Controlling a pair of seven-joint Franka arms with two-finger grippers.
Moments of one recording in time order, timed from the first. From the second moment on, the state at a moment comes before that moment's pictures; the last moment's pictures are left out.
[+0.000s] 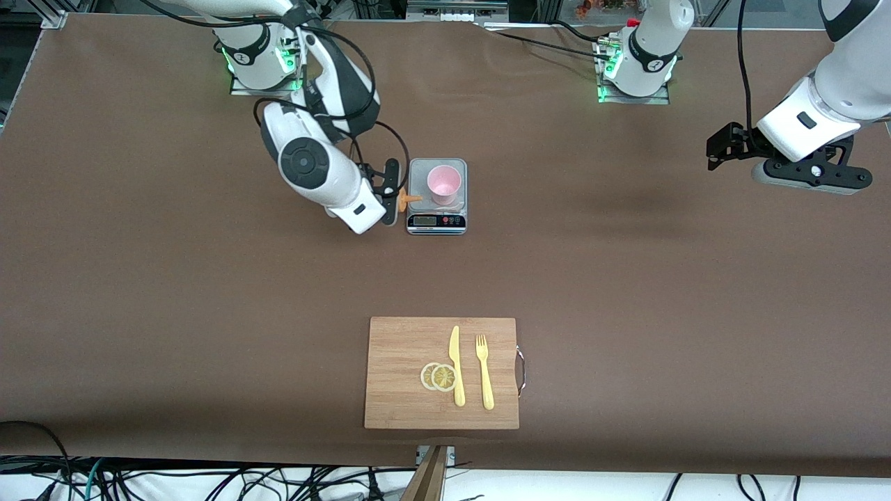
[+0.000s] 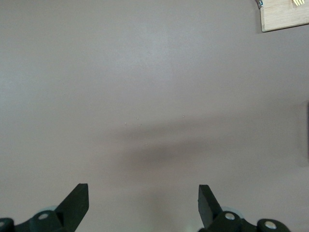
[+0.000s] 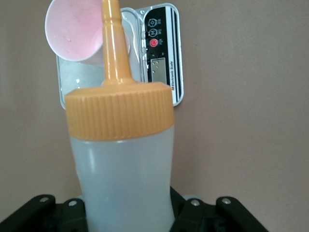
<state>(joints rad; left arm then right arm) 0.02 -0.06 -0.12 -1.75 0.03 1.61 0.05 0.60 0.40 0.00 -1.79 0.19 2.01 -0.99</state>
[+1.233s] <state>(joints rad) 0.02 -0.05 -0.12 -1.75 0.03 1.60 0.05 0.72 0.40 0.00 -1.79 -0.04 1.98 -0.95</state>
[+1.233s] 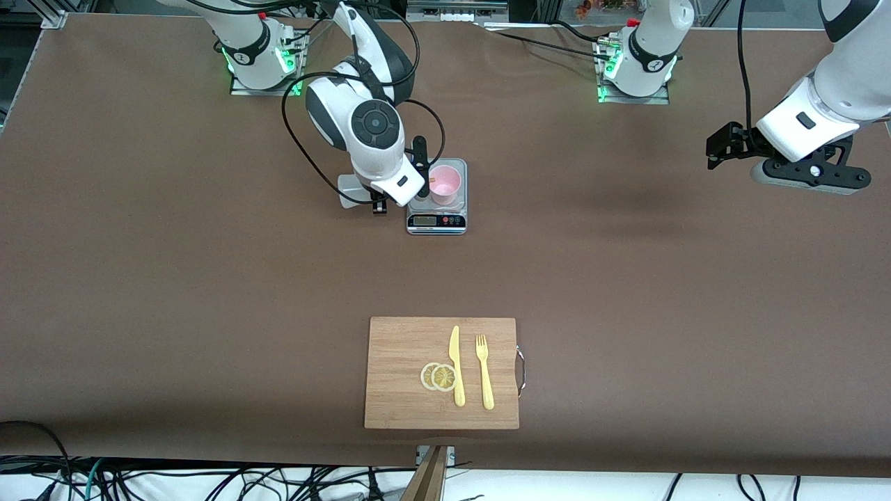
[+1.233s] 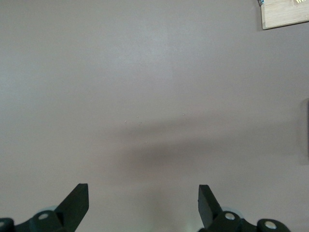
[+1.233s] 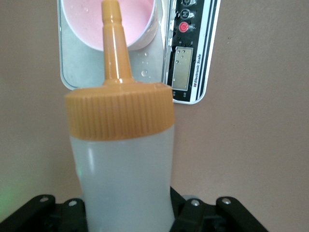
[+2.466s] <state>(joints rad) 0.02 -0.05 -0.12 -1.75 0.03 1.60 0.05 0.78 0.46 0.00 -1.71 -0.16 1.86 -0.85</state>
